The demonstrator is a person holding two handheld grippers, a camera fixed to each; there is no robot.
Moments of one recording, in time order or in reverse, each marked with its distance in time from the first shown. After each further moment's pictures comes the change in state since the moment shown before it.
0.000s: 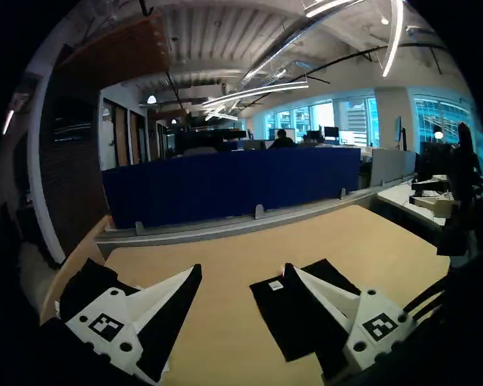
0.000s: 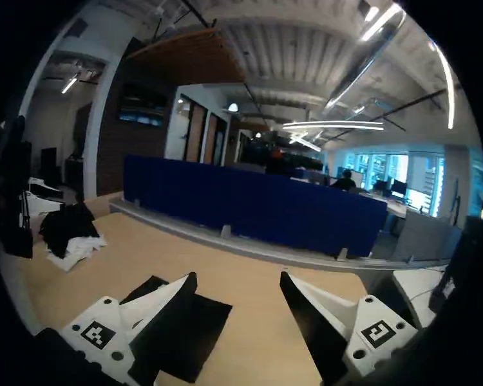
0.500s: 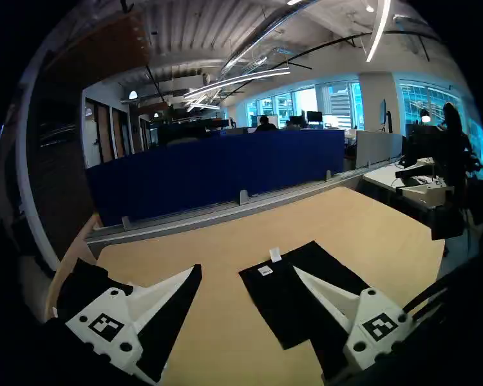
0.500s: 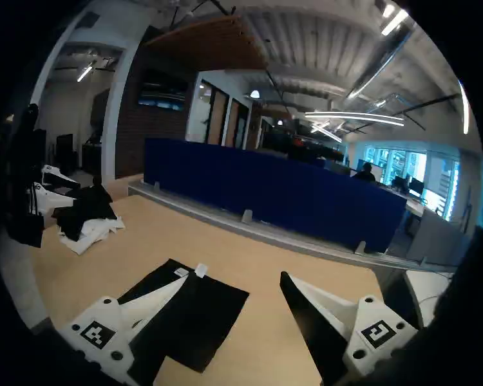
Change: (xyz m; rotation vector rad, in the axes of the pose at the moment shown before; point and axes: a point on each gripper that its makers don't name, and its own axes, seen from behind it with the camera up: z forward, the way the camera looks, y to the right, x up) left arm -0.022 0.020 0.002 -0.074 -0.058 0.058; right arm -0.023 -0.025 0.005 0.085 -0.066 -0.041
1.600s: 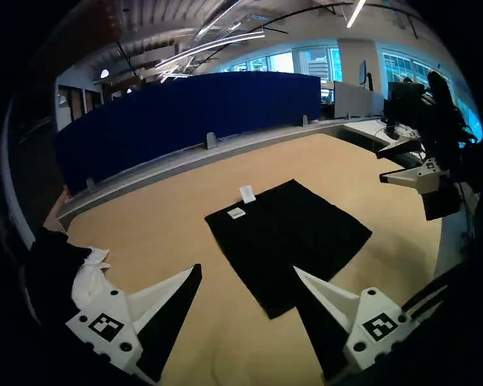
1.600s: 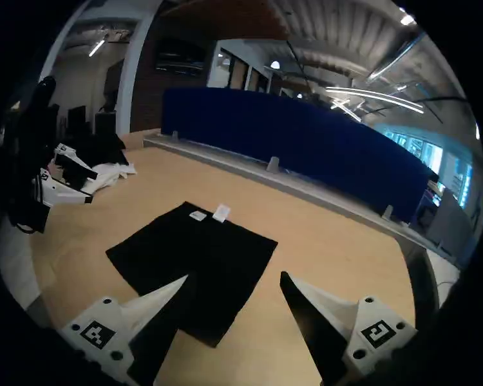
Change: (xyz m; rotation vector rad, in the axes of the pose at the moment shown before) left arm -0.141 0.059 0.054 -0.122 -0.198 0.070; right arm -0.144 -0.044 0.043 0.085 -0.172 -0.052
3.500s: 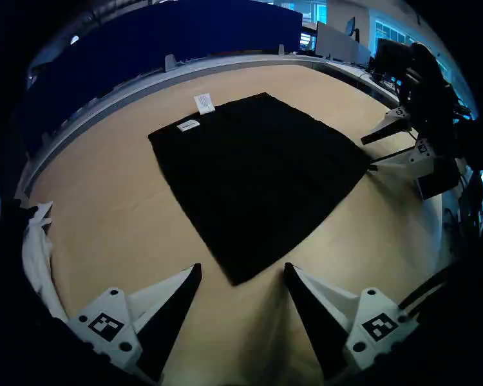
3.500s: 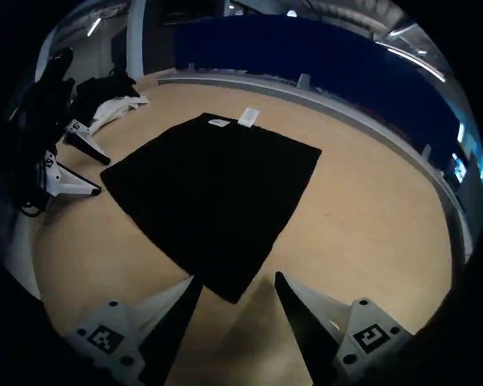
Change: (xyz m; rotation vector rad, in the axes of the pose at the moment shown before) left arm -0.120 0.056 0.061 -0.160 -0.325 0.020; right arm -0.147 -0.037 0.046 0.156 -0.298 0.040
